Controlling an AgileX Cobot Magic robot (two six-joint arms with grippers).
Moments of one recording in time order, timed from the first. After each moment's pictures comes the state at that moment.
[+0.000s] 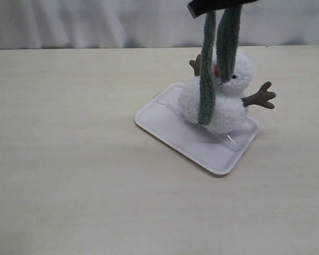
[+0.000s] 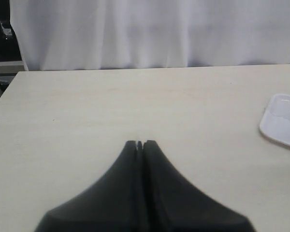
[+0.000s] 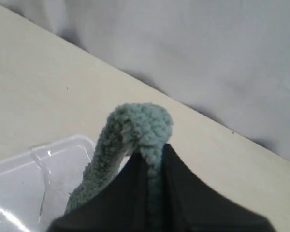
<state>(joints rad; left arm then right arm) -0.13 0.00 0.00 0.11 0.31 -0.13 0.57 1.58 -1.48 -0.71 0.78 0.38</state>
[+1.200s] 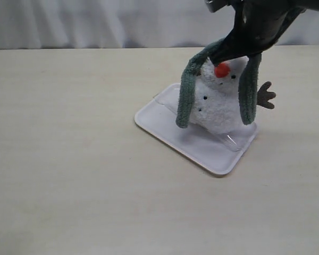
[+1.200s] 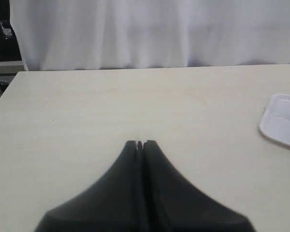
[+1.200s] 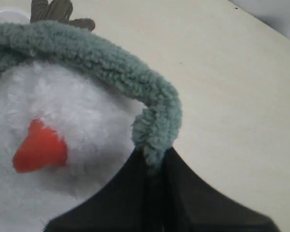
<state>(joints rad) -0.13 0.00 0.00 0.11 0.31 -0.13 0.44 1.79 -1.49 -0.62 0.99 0.32</state>
